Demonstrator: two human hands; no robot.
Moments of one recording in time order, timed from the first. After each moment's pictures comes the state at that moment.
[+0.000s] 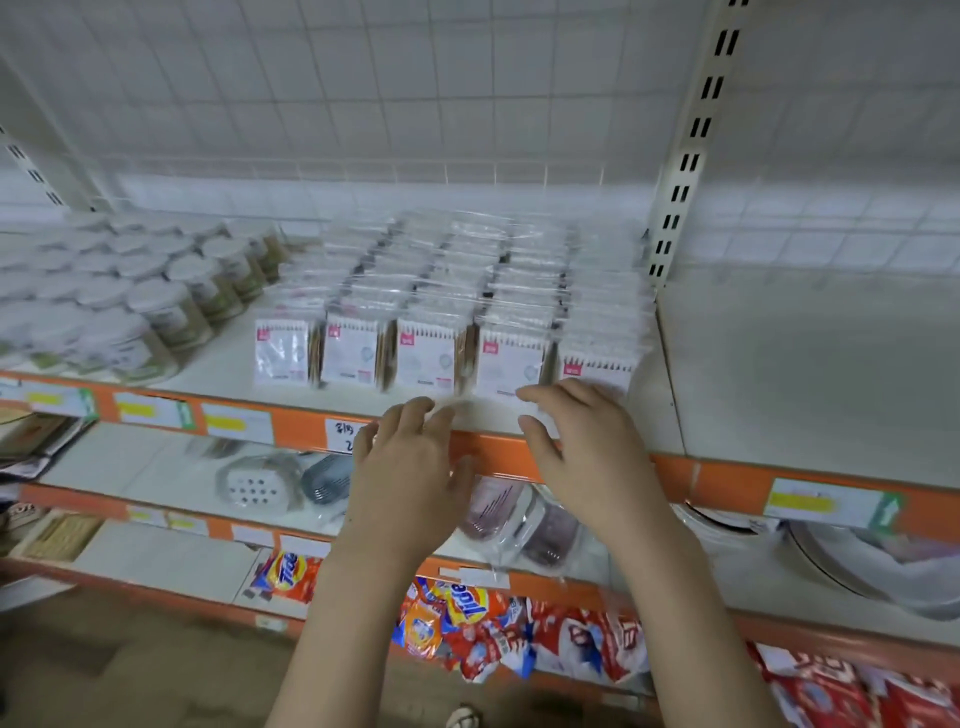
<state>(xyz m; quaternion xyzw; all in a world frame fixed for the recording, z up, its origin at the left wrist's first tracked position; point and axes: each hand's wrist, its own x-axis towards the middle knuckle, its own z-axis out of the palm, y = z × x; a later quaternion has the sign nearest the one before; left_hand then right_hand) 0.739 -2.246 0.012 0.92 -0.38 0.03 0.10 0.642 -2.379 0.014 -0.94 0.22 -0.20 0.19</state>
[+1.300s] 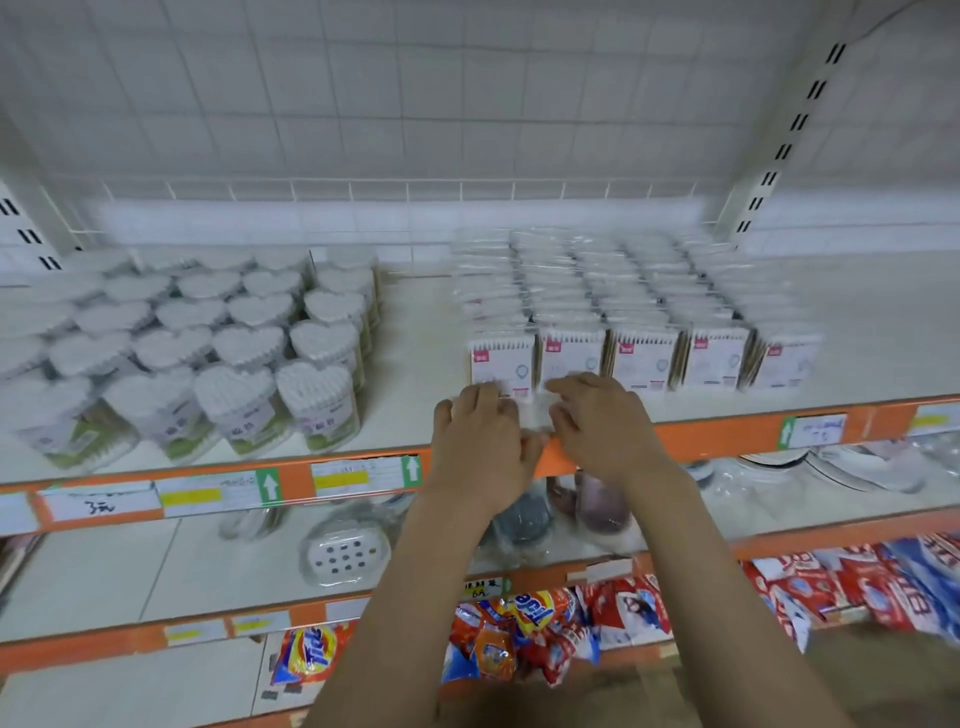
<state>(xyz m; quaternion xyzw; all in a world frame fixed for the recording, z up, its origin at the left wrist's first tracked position) 0.957 -2.137 0.005 0.80 -0.59 0.00 0.10 0.847 -2.229 0.012 -0.90 0.42 -0.09 0.10</state>
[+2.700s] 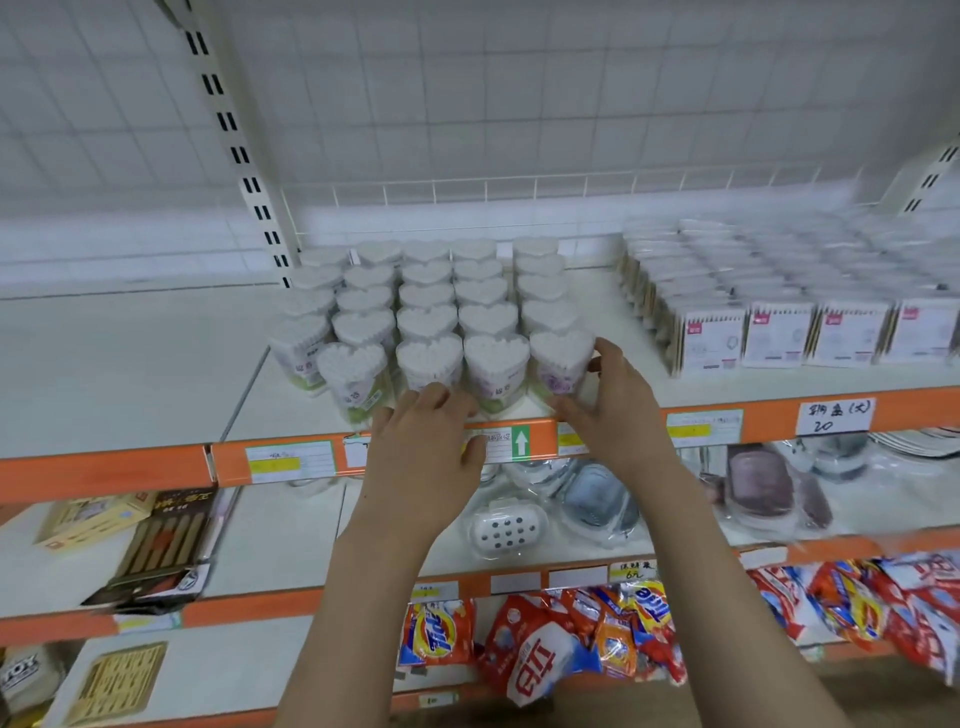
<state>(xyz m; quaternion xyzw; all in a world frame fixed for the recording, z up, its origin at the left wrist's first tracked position) 1.131 -1.939 0.021 0.82 -0.53 0.05 0.20 1.006 -2.094 -0.012 -0.83 0.39 -0.31 0.24</state>
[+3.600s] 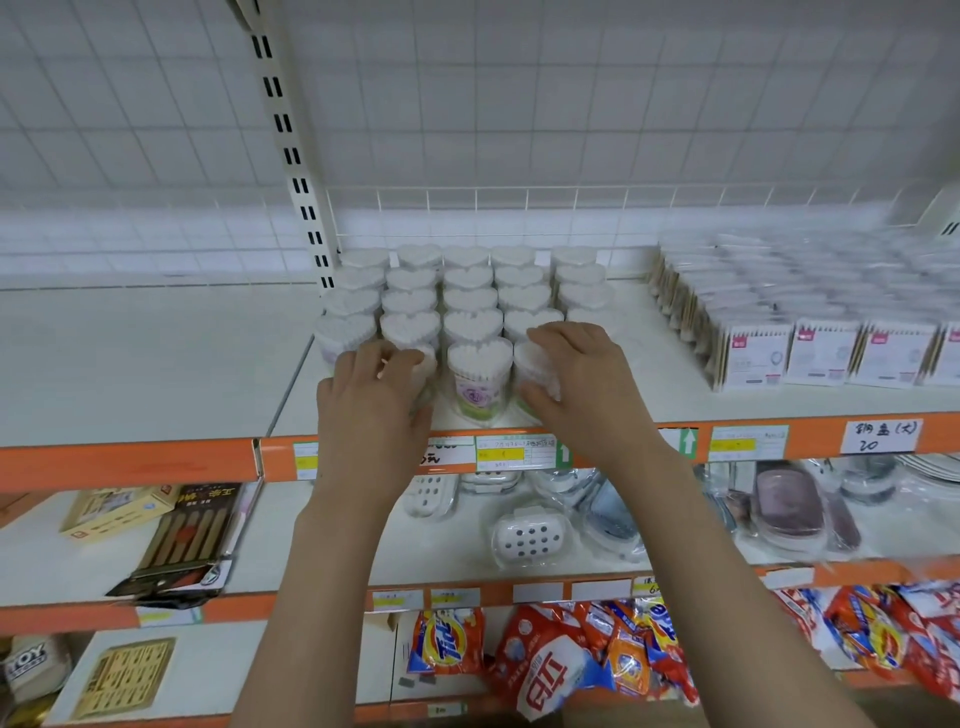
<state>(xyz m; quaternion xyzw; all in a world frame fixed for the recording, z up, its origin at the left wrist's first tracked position) 1.198 -1.912 0.027 0.83 -0.47 0.16 0.27 1.060 -2.053 0.031 -0.92 0.26 -0.27 0.06</state>
